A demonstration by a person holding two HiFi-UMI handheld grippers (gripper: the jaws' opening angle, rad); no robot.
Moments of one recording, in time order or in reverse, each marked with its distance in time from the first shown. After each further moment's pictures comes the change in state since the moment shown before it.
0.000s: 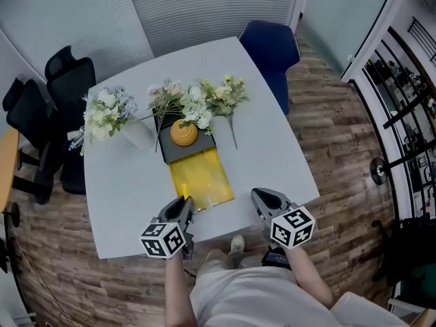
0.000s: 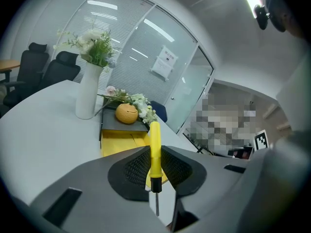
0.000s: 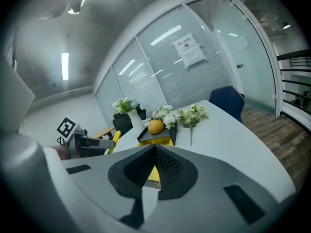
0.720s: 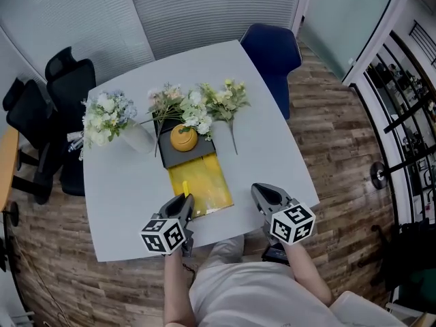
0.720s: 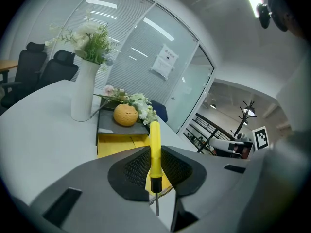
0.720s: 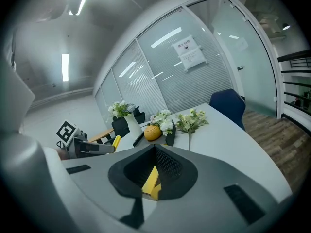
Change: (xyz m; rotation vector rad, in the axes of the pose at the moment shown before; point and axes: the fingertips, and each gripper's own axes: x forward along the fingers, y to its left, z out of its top) left arm 0.024 0.006 0.015 0.004 0.006 -0.003; right arm 0.018 -0.018 0.026 -0.010 -0.029 0.001
